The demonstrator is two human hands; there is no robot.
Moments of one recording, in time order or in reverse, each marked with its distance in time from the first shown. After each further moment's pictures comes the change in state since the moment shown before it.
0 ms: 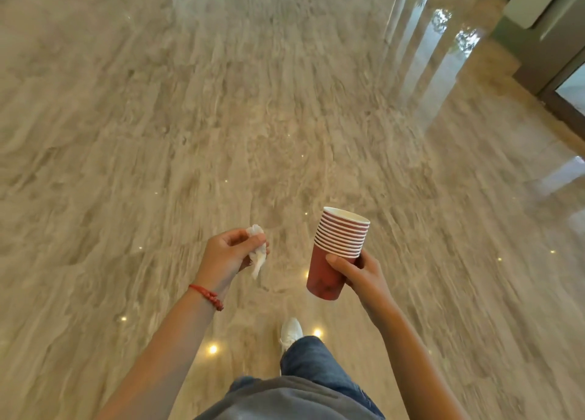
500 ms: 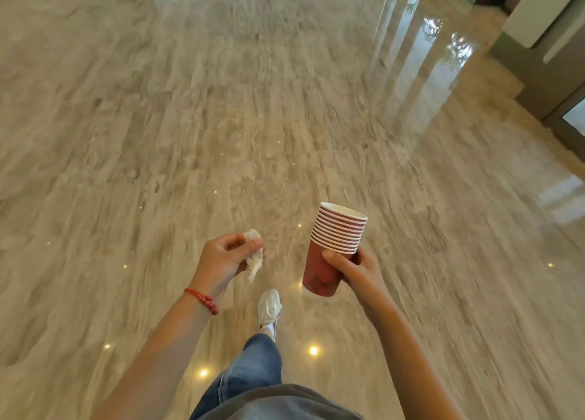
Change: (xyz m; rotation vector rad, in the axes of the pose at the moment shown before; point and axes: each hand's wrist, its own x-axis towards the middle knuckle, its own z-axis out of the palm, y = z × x) left_hand 0.345 0.129 0.076 0.017 -0.030 -0.030; right_hand 0.348 -0.142 0.003 0.024 0.029 -0.011
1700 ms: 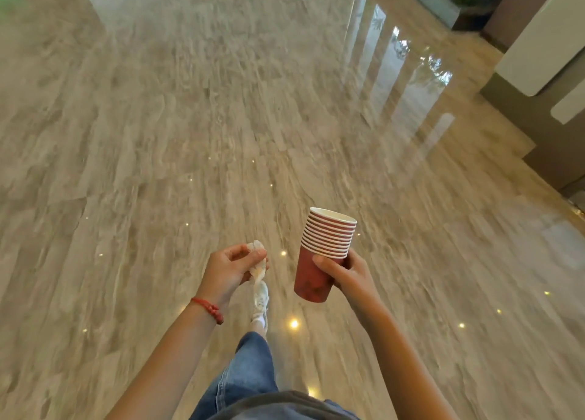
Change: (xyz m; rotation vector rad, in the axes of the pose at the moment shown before) left_hand 0.813 0.333 0.264 -0.007 -0.102 -0.060; right_hand 0.831 -0.327 -0.064 0.018 0.055 -0.034
